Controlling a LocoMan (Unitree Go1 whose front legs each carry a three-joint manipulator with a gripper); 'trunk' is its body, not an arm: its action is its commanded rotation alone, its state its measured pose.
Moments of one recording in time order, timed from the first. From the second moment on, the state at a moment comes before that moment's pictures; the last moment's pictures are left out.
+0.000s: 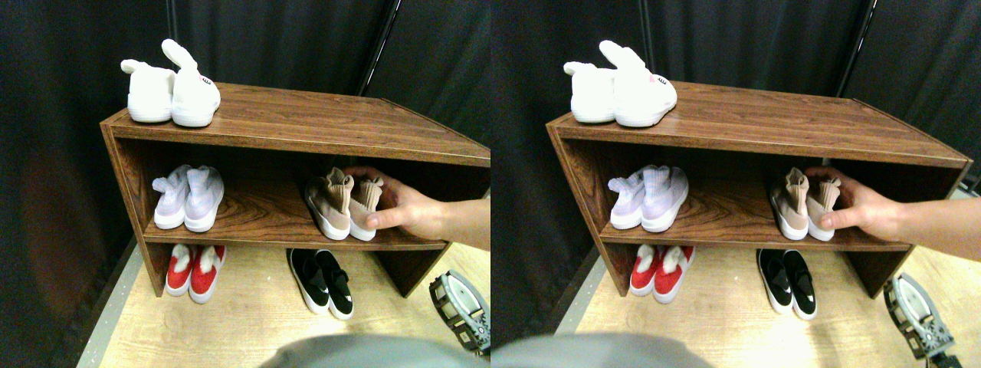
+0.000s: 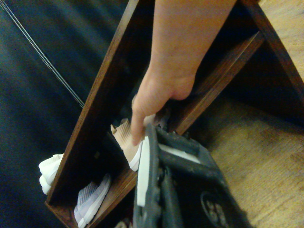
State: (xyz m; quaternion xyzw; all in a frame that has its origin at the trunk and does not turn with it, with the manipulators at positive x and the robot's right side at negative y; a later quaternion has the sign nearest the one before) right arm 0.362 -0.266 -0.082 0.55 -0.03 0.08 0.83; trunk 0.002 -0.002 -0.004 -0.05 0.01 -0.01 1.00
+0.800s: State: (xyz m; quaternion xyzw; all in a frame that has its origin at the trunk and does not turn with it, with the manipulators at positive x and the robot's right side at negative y) right arm 0.365 -0.260 -0.085 0.55 -0.03 0.08 0.83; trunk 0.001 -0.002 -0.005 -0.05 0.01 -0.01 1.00
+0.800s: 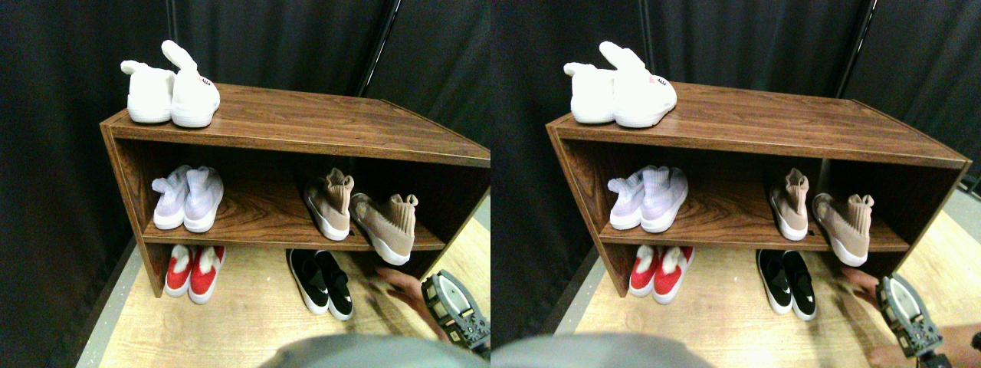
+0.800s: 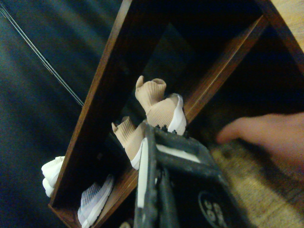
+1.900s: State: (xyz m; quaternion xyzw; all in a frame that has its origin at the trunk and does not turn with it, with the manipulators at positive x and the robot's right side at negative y) right arm 0.365 -0.260 -0.081 0.53 -0.04 0.09 0.84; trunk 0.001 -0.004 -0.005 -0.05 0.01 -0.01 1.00
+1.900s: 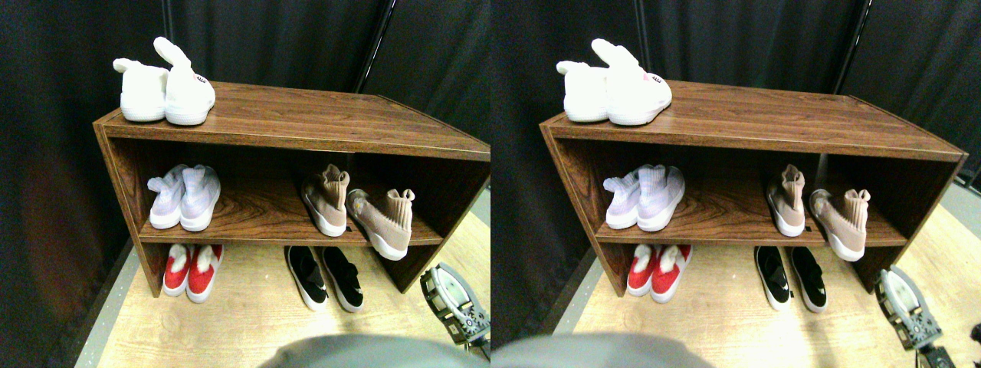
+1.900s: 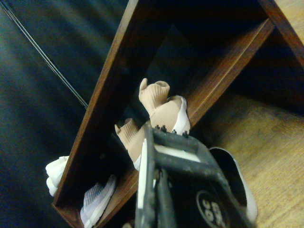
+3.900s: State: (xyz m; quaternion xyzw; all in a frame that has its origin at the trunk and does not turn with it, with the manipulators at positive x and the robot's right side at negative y) right arm 0.465 -0.243 -0.106 0.60 0.02 0.00 0.80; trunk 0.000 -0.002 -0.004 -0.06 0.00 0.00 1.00
